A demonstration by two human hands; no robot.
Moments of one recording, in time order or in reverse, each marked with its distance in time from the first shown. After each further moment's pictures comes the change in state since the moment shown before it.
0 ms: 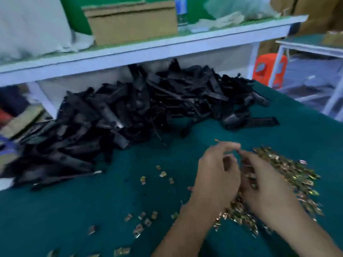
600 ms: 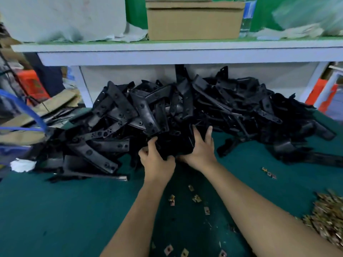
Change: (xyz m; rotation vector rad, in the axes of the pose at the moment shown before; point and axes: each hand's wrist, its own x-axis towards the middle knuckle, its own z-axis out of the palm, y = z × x) left_hand 0.071 -0.156 -0.161 0.114 0.474 -0.469; right_hand 0.196 -0.086 0.208 0.001 -0.319 -0.035
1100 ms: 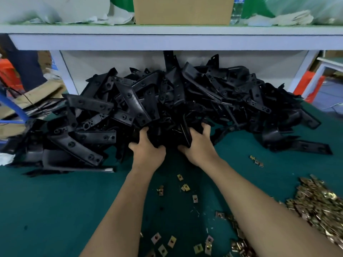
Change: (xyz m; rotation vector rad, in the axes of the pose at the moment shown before) left_hand 0.007 0.009 -0.001 0.103 -0.077 -0.085; right_hand -0.018 0.021 -0.015 -0.062 0.054 -0.123
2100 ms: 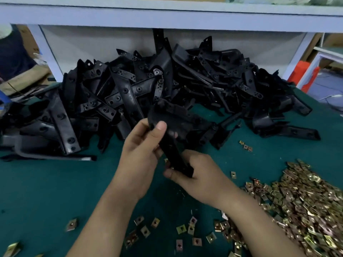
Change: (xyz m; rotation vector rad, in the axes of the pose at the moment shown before) left_hand -0.085 0.007 -0.001 -0.995 -0.364 0.259; right_hand -0.117 0.006 -0.024 0.177 -0.179 -0.274
